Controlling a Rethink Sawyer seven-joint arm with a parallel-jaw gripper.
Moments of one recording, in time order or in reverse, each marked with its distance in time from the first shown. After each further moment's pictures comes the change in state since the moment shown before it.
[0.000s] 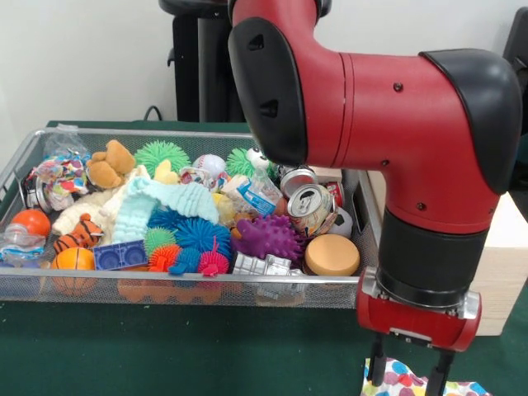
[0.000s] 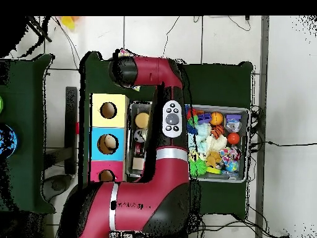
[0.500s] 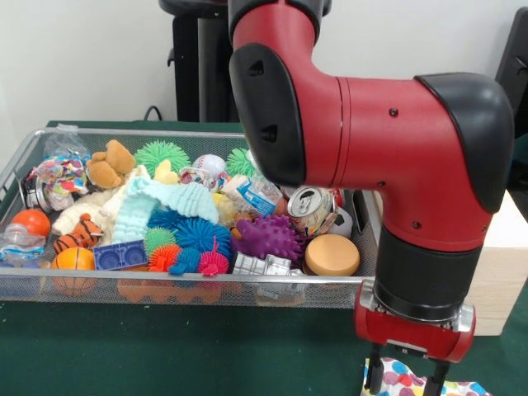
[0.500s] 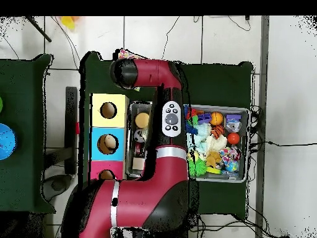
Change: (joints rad) arm 0.000 0.038 0.003 -0.027 0.000 0.000 0.000
